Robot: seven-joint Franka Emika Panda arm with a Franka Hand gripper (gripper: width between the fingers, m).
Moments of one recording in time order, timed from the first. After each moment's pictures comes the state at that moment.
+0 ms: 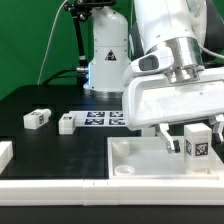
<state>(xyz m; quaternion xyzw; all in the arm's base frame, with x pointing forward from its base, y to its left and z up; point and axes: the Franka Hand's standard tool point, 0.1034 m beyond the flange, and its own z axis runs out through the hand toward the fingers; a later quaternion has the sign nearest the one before) 0.617 0.117 0.058 -0.95 -0.13 -0.29 0.05</state>
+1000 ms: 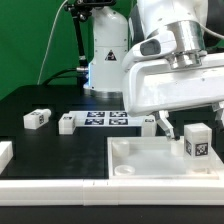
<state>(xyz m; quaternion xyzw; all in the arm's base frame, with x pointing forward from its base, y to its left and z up) 0.618 0.117 0.079 -0.95 -0.14 -0.27 0.05</state>
